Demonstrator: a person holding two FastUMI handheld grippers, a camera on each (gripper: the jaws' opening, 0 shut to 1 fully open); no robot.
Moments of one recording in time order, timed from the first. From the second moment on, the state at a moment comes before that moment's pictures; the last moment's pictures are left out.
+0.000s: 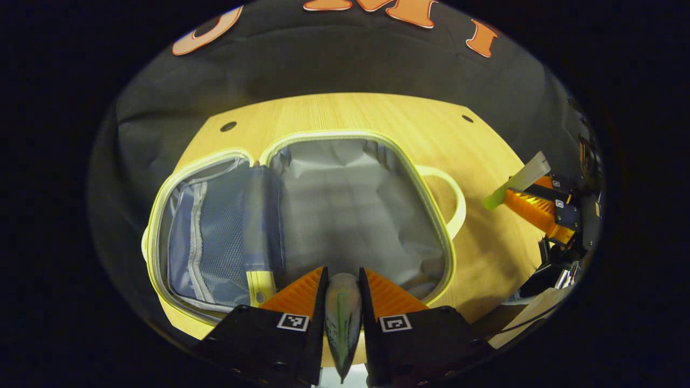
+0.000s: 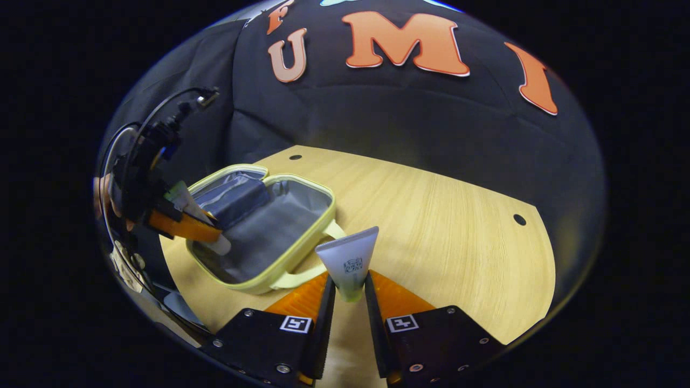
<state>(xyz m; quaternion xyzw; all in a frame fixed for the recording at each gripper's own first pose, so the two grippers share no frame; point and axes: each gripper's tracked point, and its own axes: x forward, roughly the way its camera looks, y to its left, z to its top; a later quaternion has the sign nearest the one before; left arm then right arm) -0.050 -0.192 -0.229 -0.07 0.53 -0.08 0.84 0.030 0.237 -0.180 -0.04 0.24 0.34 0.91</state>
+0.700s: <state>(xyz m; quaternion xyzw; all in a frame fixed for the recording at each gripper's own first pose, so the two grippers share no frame) 0.032 -0.169 -0.266 0.02 0.57 -0.11 0.81 0.022 0.319 -0.153 -0.03 0.25 0.32 0.91</state>
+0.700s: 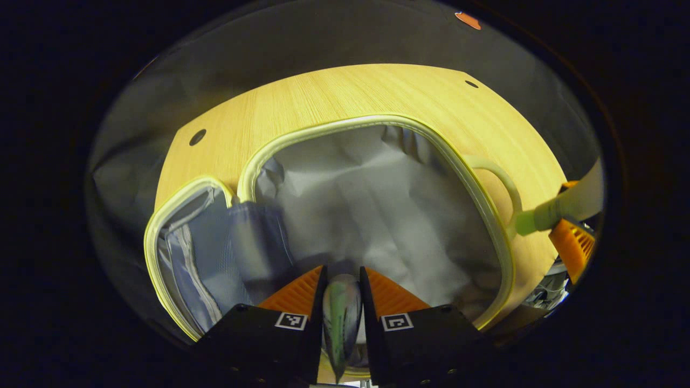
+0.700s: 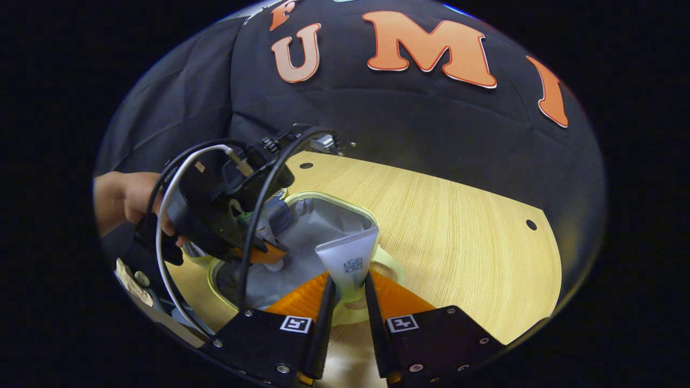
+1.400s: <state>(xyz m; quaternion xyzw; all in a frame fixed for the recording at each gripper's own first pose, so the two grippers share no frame) -0.006 -0.196 -0.261 0.01 0.66 -0.19 0.73 0.040 0.314 -0.149 -0.02 0.24 0.33 0.91</state>
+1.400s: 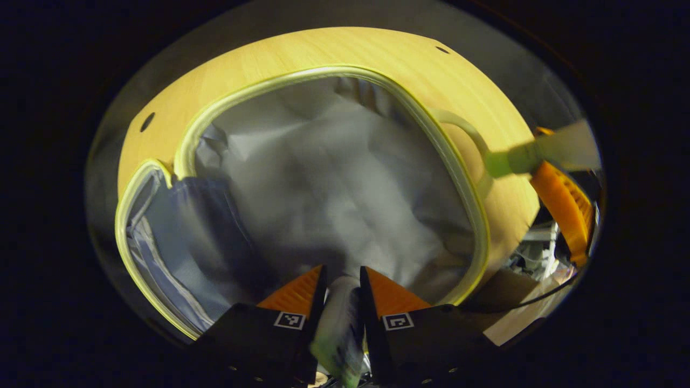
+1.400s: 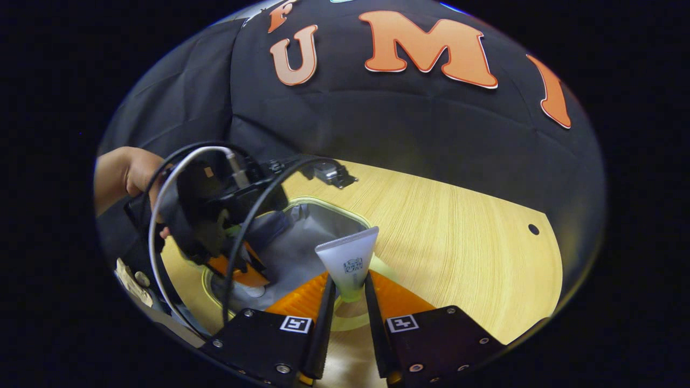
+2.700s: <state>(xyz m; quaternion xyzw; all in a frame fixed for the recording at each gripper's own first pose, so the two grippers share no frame) 0.005 -0.017 -0.184 -0.13 0.41 0.07 0.90 0.007 0.376 -0.200 -0.03 0.40 0.38 0.83</state>
